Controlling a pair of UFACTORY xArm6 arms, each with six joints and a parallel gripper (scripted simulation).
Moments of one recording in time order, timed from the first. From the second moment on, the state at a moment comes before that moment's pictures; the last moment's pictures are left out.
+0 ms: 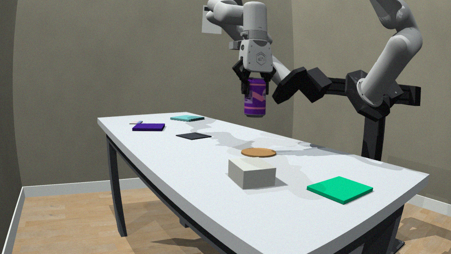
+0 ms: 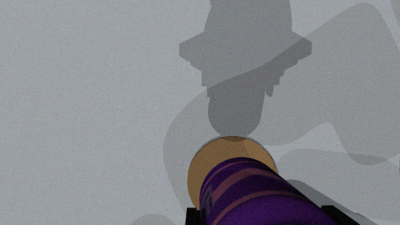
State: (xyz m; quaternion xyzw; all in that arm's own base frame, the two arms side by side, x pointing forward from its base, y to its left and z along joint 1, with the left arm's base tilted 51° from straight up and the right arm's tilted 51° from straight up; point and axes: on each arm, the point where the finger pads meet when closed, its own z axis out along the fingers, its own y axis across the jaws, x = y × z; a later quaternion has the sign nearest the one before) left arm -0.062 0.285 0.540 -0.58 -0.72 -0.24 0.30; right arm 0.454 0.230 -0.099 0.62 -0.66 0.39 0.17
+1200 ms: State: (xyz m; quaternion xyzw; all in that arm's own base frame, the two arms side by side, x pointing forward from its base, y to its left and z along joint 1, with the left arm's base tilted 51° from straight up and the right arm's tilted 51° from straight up) left arm -0.062 0.285 0.540 -0.58 -0.72 -0.24 0.30; right arm 0.473 0.176 -0.173 0.62 -0.66 0.39 0.17
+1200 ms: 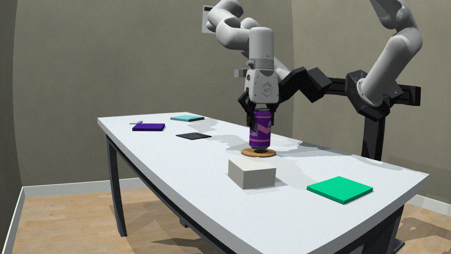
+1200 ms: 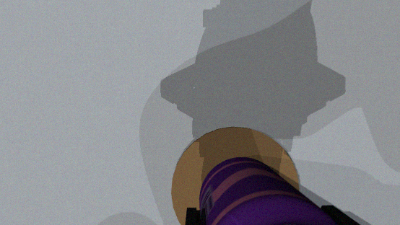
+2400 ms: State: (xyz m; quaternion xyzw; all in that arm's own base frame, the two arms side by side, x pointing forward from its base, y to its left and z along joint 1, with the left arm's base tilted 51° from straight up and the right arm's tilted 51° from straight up) left arm -0.062 0.285 0.540 -0.58 -0.72 -0.24 0.30; right arm 0.476 0.170 -0.178 0.62 -0.66 0.39 0.17
